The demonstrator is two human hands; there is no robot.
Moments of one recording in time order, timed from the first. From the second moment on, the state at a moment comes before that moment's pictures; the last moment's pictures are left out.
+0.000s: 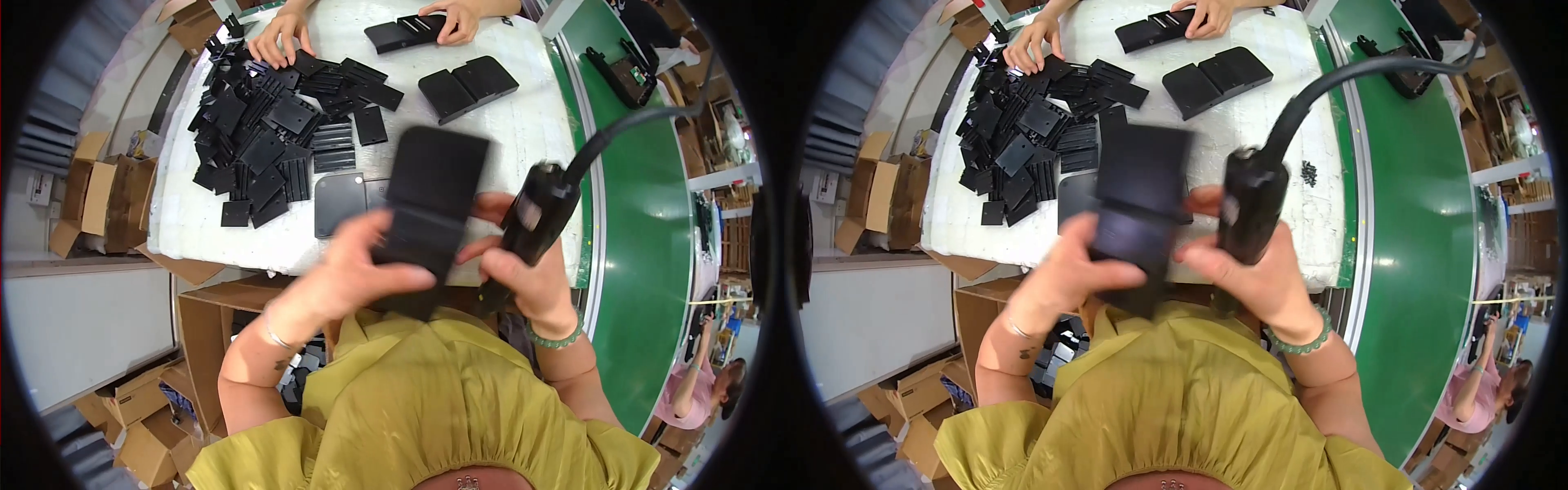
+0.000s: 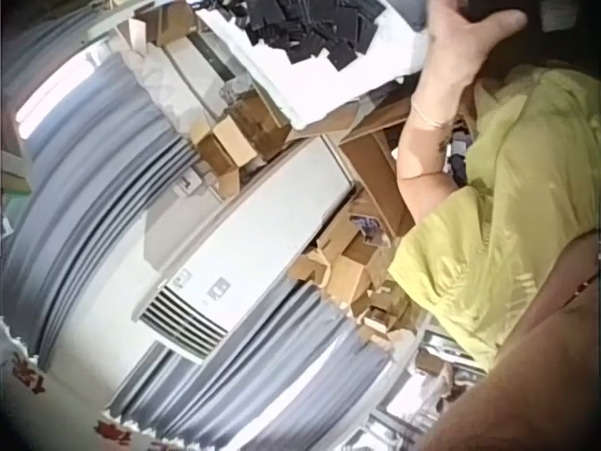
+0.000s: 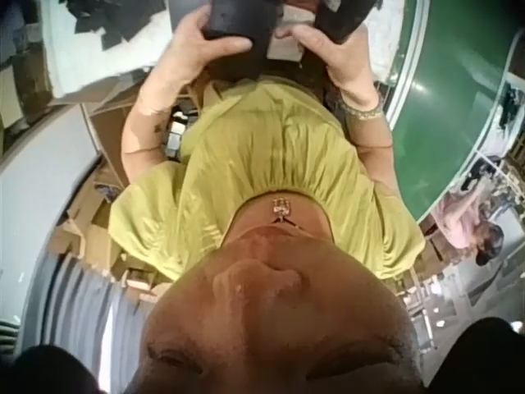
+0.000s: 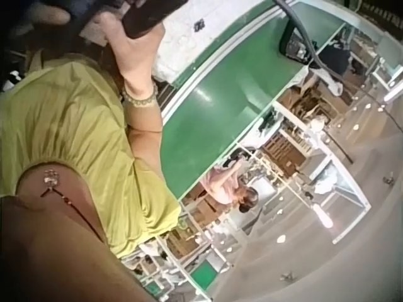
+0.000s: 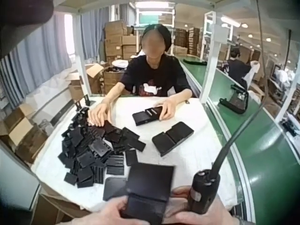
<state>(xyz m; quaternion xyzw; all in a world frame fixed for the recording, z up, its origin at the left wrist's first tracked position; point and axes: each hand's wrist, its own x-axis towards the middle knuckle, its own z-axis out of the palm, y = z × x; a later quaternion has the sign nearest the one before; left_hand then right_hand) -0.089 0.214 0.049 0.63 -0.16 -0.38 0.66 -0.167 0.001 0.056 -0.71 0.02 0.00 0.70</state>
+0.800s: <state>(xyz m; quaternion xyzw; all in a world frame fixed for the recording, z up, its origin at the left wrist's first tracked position) -0.094 0.189 0.023 0.34 0.00 -0.32 0.89 -0.133 0.006 0.058 -0.54 0.09 -0.07 0.83</state>
